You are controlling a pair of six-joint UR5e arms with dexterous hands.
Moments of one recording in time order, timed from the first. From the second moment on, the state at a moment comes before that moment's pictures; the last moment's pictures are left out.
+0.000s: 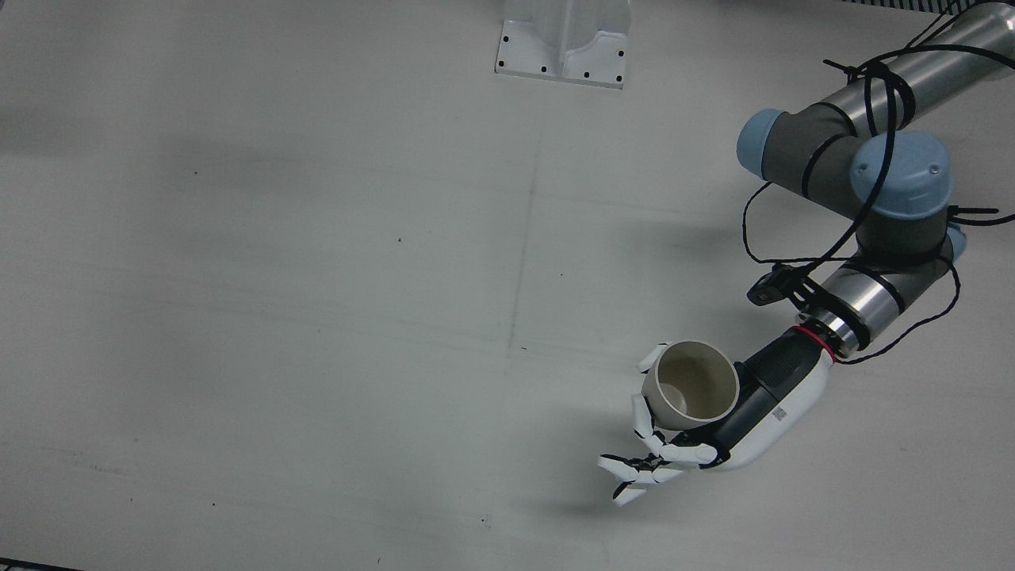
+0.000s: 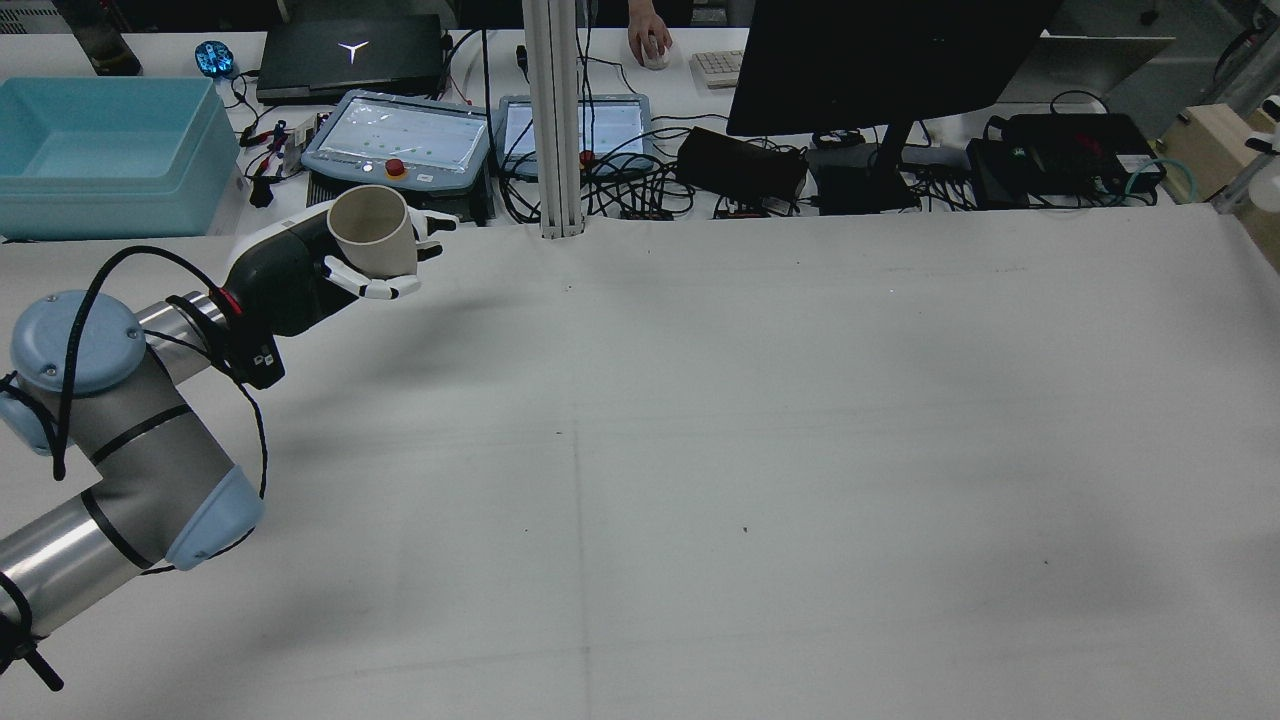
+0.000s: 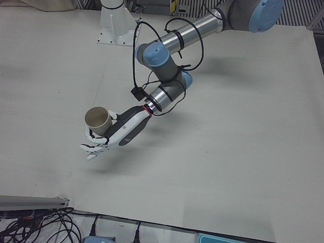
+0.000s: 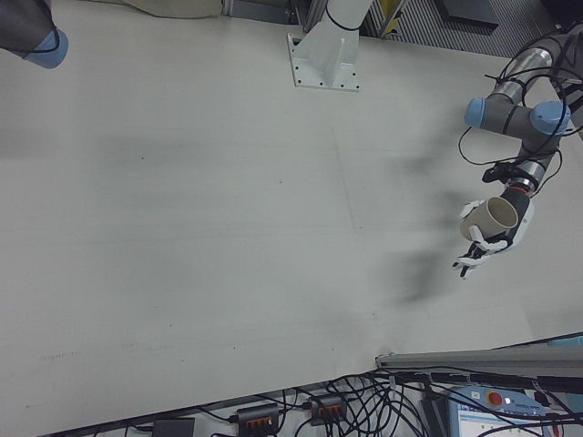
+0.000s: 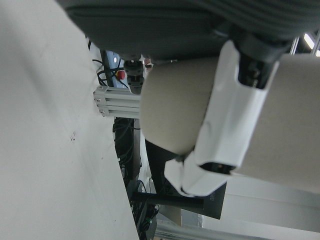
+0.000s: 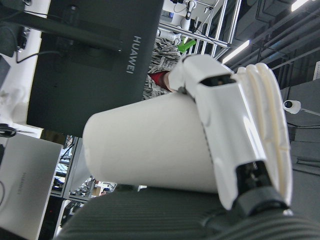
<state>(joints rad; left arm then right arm) -0.86 -2.16 -1.51 0.22 1.52 0.11 1.47 -1.58 1.50 -2.89 -1.44 -0.23</state>
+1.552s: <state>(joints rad) -0.96 -1.93 -1.52 0.10 1.56 0.12 1.10 -1.39 0.80 -2.48 -1.22 -0.20</state>
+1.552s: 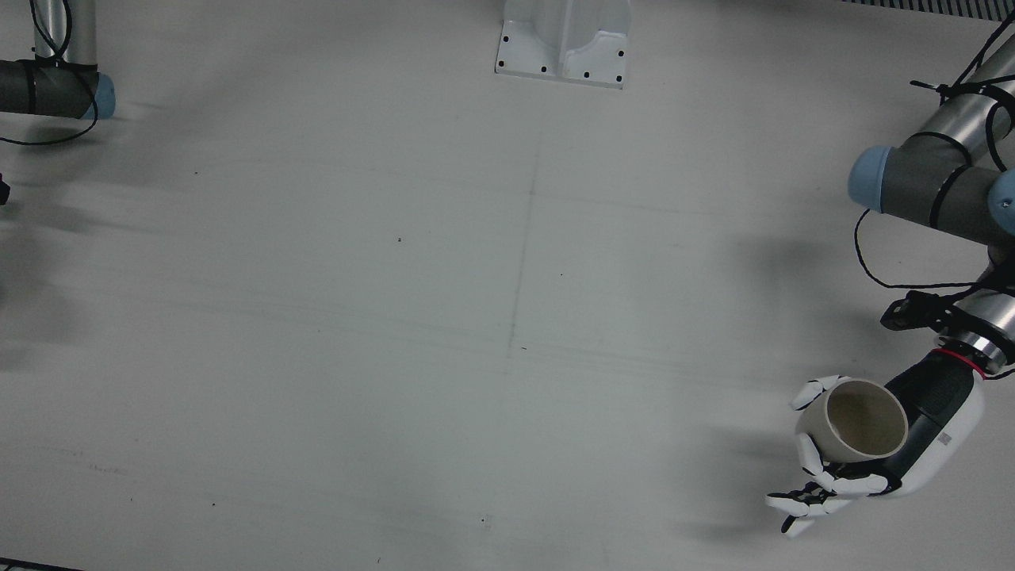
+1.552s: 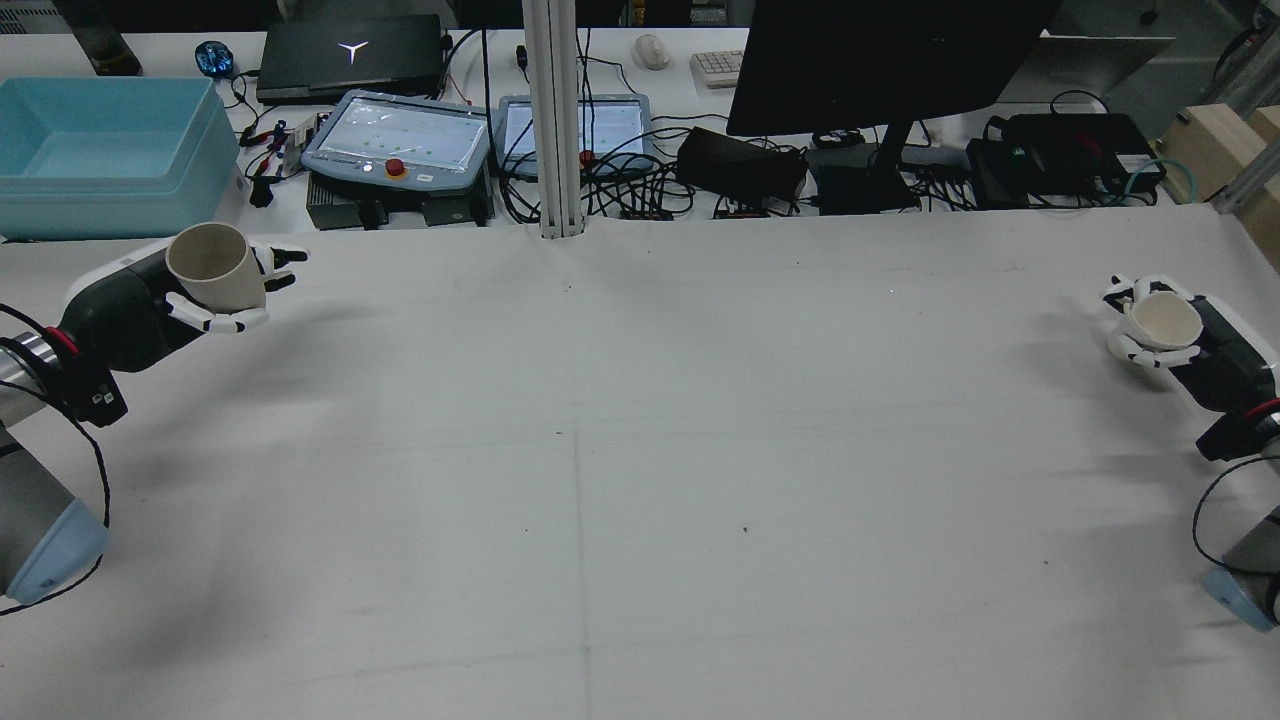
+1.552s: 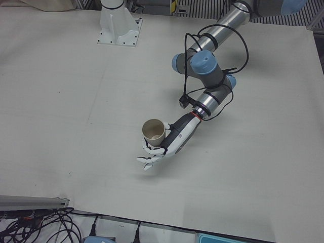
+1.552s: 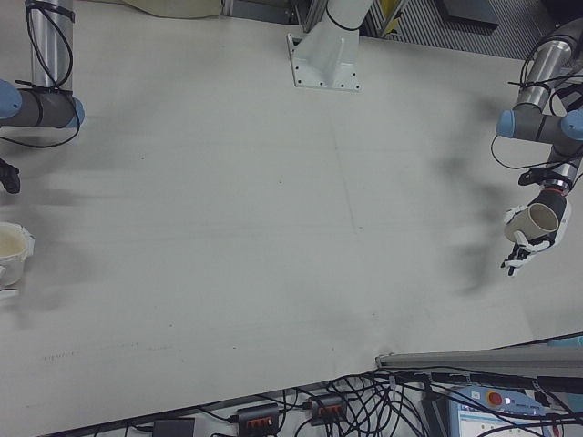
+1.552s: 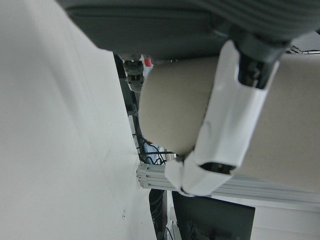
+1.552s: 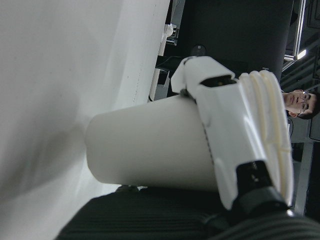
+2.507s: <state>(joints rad) -0.98 -1.84 -1.41 -0.03 1.56 0.14 1.17 -1.45 0.92 -2.48 -1.24 -0.17</state>
